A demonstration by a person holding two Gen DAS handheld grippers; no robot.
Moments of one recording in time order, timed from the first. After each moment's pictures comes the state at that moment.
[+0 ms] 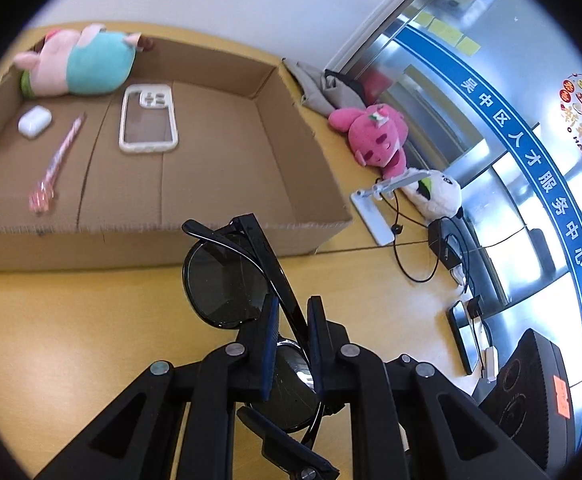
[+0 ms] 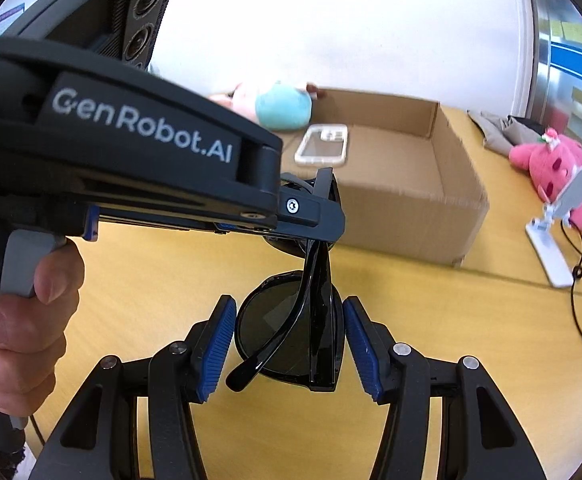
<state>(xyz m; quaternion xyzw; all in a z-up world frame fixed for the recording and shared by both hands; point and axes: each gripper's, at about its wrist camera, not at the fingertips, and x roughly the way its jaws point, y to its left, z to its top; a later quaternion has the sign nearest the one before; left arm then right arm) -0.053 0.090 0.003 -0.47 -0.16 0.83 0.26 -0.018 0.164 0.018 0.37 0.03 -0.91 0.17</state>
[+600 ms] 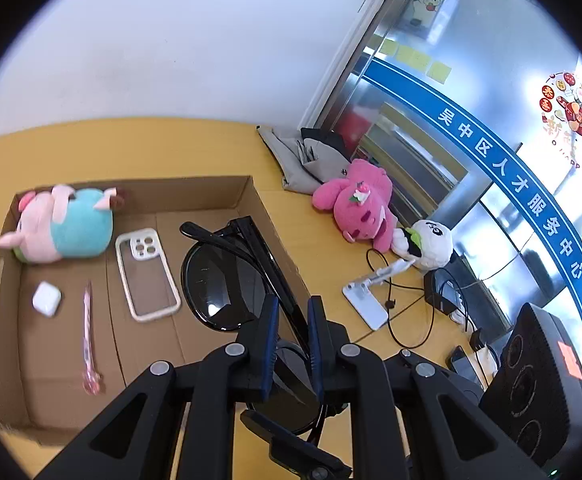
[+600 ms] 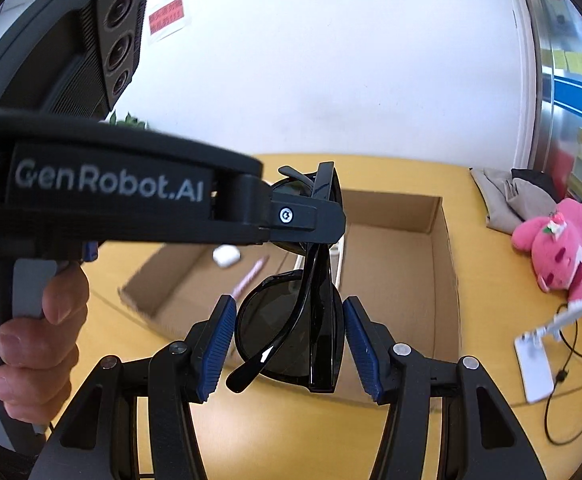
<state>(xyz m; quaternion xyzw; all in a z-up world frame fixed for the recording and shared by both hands) -0.146 0.091 0.120 -0.41 -0.09 0.86 0.28 -0.117 0.159 0.123 0.32 -0.01 -0.93 0.17</state>
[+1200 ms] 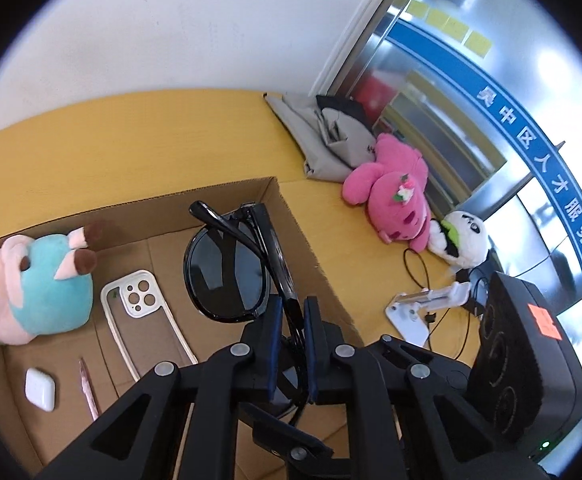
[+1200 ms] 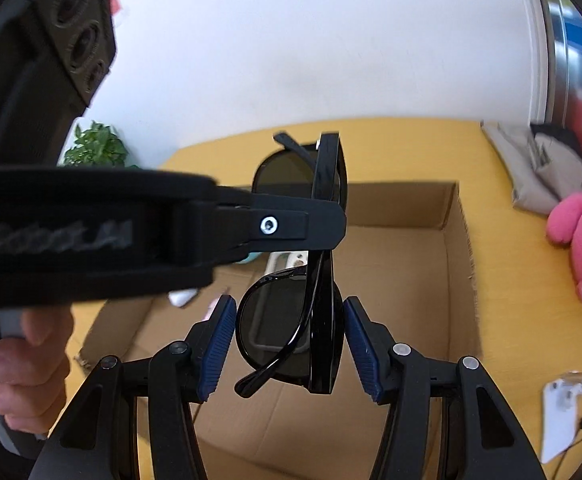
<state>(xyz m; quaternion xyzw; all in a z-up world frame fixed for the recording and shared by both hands) -0.293 0.112 0.075 -0.48 -0.06 0.82 0.30 -0.274 0.187 0.083 0.41 -0.07 -0.90 0.17</state>
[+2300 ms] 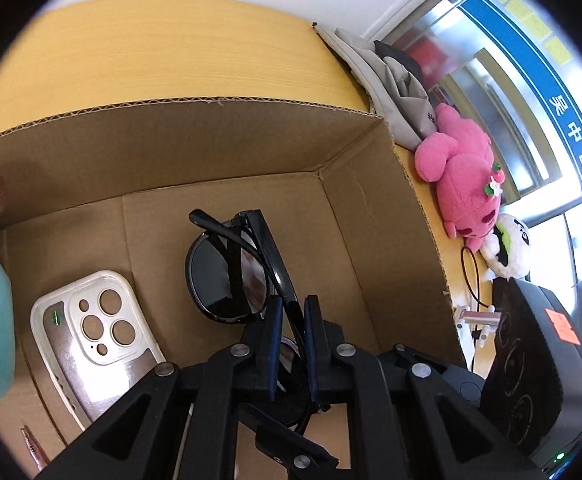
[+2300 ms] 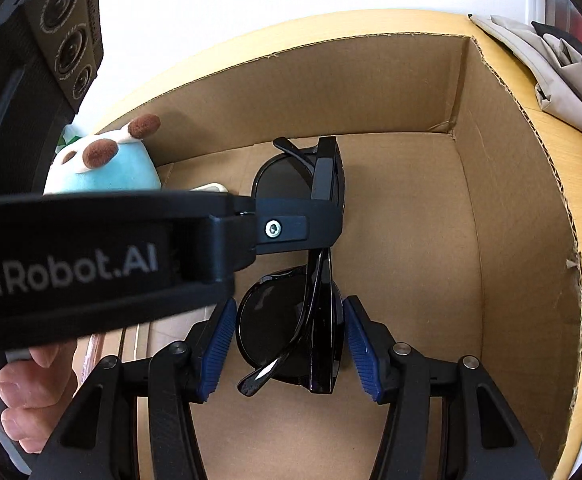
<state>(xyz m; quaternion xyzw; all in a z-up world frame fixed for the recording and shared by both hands) -0.389 0.117 -0.054 -0.57 -0.10 0.76 0.28 -0.350 0.208 -0.035 0.53 -0.10 -0.83 0.12</state>
